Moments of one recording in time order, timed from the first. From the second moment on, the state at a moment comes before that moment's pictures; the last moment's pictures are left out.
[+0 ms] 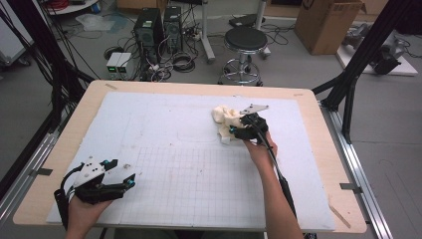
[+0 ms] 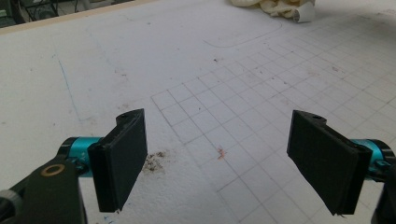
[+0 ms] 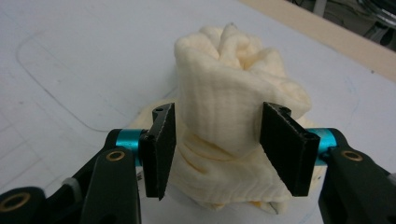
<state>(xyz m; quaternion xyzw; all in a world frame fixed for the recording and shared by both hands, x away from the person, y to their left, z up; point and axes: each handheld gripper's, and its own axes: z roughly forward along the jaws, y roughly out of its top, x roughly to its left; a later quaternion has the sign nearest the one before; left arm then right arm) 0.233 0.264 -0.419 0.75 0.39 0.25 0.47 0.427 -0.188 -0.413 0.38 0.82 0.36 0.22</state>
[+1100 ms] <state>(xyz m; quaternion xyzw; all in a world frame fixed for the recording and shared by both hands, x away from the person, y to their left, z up) 0.232 0.265 -0.418 0.75 0.38 0.25 0.48 0.412 -0.197 -0.382 0.40 0.81 0.39 0.18</state>
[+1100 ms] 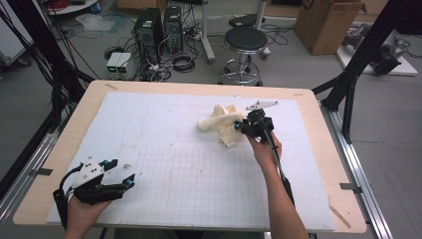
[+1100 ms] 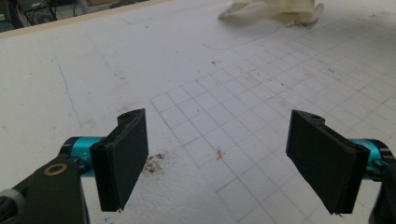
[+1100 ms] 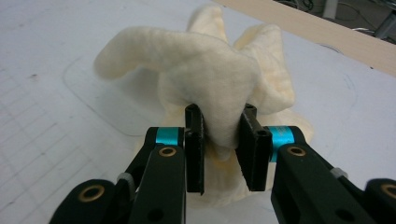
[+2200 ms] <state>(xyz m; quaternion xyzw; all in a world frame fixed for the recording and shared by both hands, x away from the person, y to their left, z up) 0.227 0.264 -0.415 0.75 0.37 0.26 0.49 0.323 -0.113 -0.323 0.29 0.85 0.43 0.08</state>
